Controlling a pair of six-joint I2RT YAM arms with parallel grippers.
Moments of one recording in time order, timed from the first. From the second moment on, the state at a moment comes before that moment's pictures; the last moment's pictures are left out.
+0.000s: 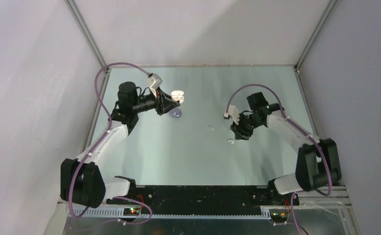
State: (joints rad) left arm -0.21 1.25 0.88 0.15 0.90 -0.06; right arm 0.31 1.48 1.05 -0.78 -0.52 -0.83
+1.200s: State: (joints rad) left arm -0.21 1.25 0.93 -0.01 0.89 0.06; right arm 0.38 1.48 0.73 -0.45 -0.52 -1.50
